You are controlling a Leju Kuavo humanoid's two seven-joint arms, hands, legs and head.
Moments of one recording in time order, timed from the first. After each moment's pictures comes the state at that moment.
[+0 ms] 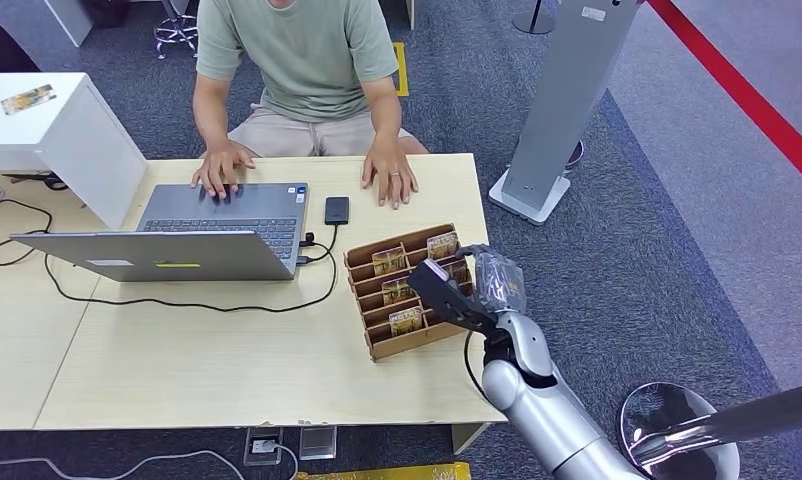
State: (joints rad) left arm -0.11 0.07 -1.17 -0.20 1.29 0.10 0.01; right arm -0.46 0.00 0.66 -0.95 0.88 -0.41 0.30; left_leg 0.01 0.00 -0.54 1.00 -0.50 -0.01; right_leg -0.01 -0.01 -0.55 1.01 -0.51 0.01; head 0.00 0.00
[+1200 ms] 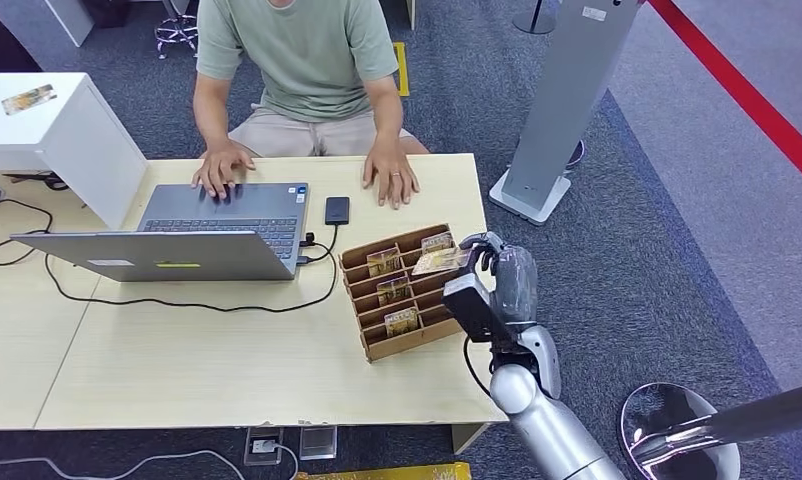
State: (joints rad) left arm -0.11 0.06 -1.15 -0.20 1.31 0.13 0.01; right arm -0.25 0.08 0.33 -1.33 0.64 -0.70 -0.29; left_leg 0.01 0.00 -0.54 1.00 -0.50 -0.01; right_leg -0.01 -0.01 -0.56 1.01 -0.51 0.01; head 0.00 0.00
